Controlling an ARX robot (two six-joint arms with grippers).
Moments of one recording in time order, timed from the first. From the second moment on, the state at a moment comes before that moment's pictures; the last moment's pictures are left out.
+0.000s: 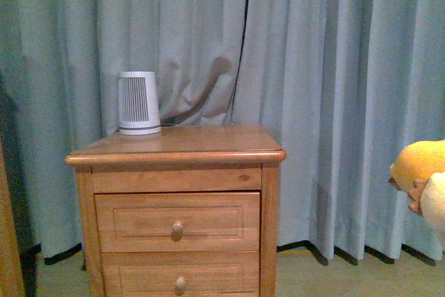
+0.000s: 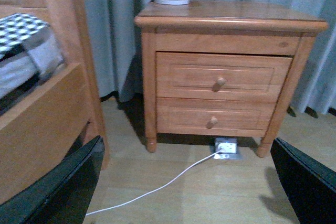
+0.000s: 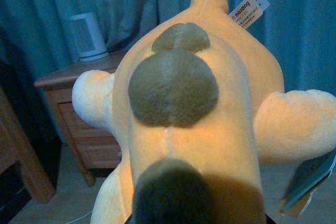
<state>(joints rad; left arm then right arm) 0.00 0.00 0.01 0.00 -0.01 0.00 0.06 0.04 0.01 0.19 -0.08 0.21</state>
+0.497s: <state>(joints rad) 0.00 0.00 0.01 0.00 0.00 0.00 0.06 0.04 0.01 0.19 -0.07 0.21</state>
